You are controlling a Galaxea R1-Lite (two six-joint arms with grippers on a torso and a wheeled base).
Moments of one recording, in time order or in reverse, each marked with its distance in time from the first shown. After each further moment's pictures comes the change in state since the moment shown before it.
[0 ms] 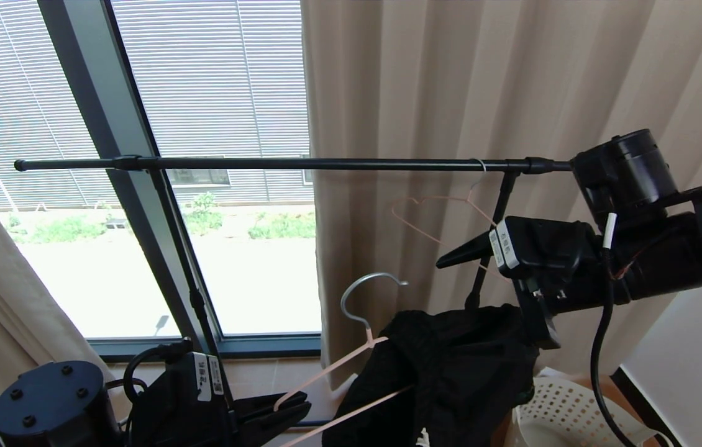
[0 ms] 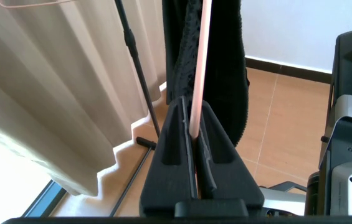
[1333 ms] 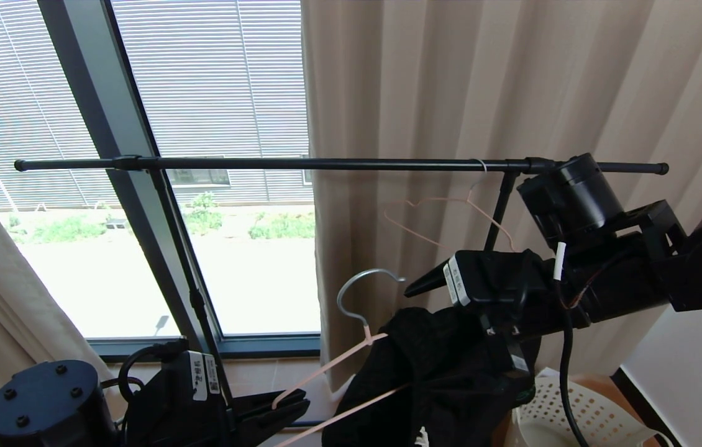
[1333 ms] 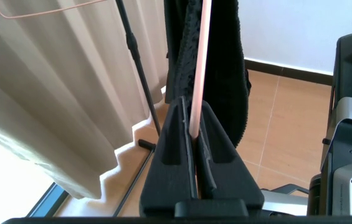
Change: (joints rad) left arm 0.004 -0.010 0.000 0.000 0.000 0.006; right arm 0.118 0.054 -0.002 -0.001 -0.043 0.028
